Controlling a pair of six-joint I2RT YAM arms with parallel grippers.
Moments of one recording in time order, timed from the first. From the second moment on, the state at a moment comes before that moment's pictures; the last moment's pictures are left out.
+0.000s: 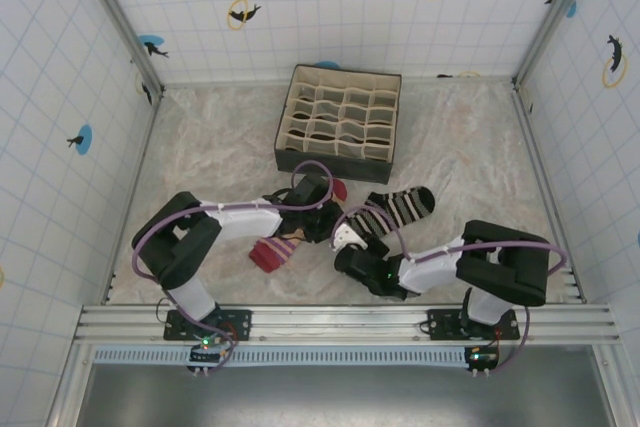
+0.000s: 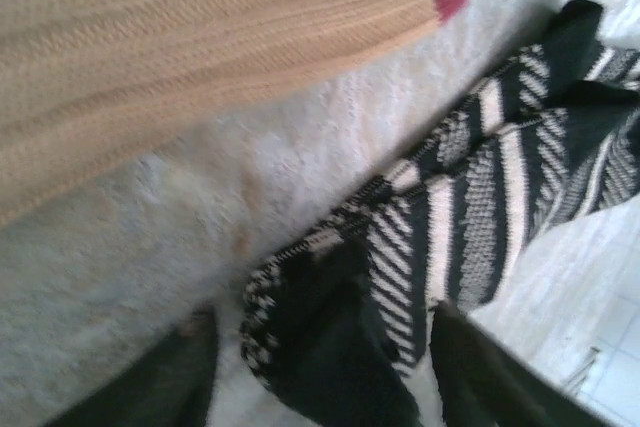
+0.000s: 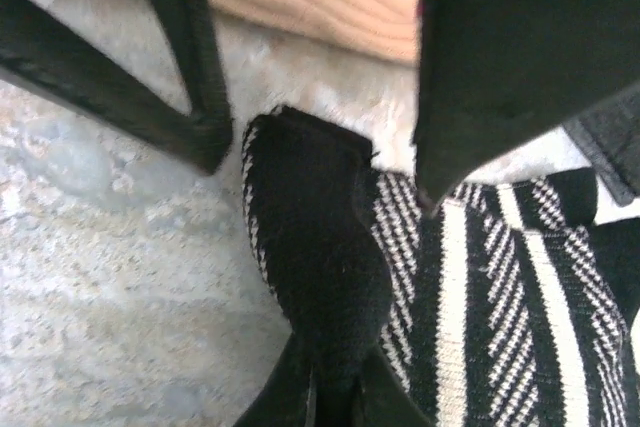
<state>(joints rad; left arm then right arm) -0.84 1.69 0.82 -0.07 0.29 -1.21 1.27 1.60 0.46 0.25 0.70 0.10</state>
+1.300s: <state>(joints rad) -0.90 1.56 0.73 0.05 0.14 -1.20 0.69 1.32 0.06 0.65 -0.27 1.05</state>
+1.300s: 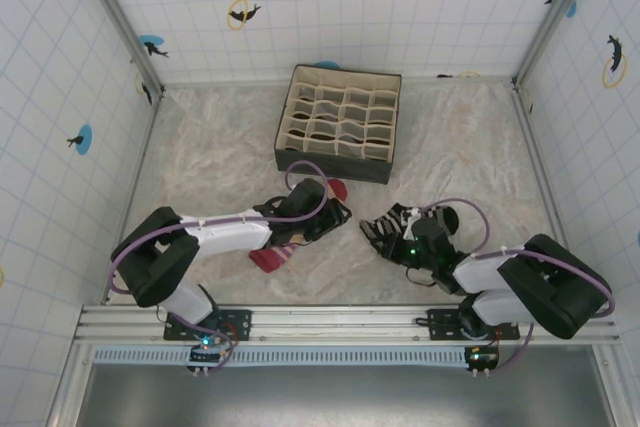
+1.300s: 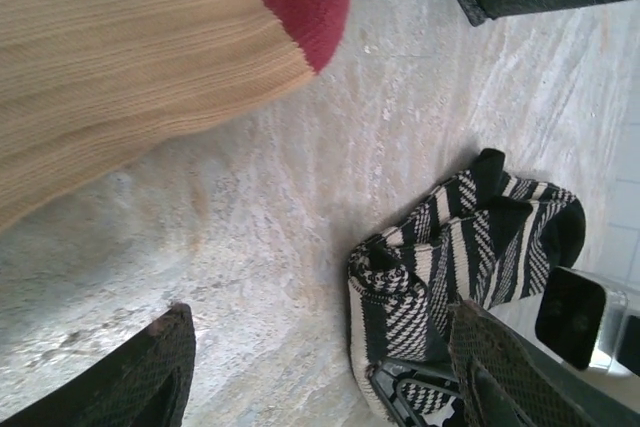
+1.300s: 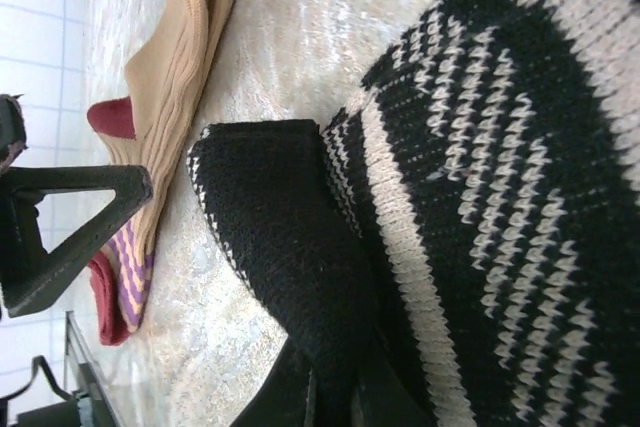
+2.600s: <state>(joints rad) -1.00 1.90 0.83 0.39 0.26 -1.18 0.60 1.26 0.04 0.61 -0.28 1.21</state>
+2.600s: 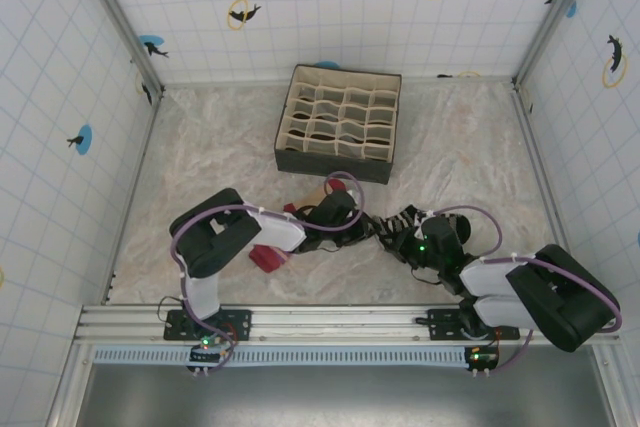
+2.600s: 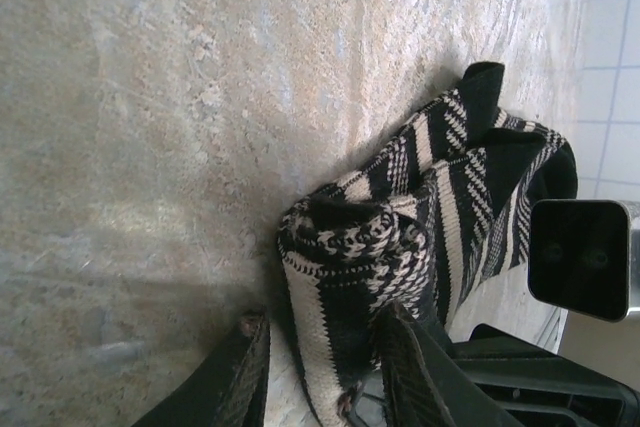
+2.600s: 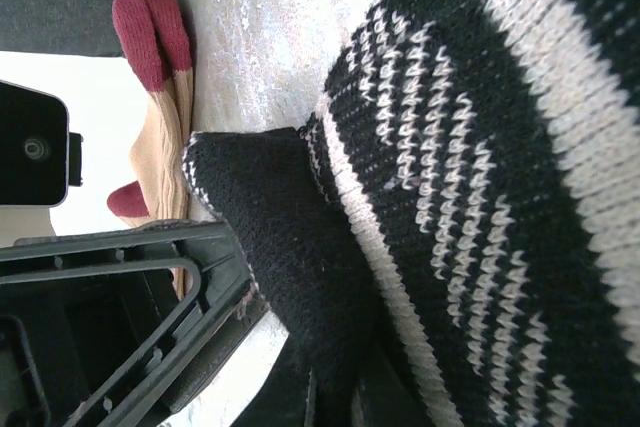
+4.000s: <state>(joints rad) -0.90 1.92 0.90 0.28 0.32 -1.06 0.57 1.04 0.37 -0.15 -0.16 0.81</state>
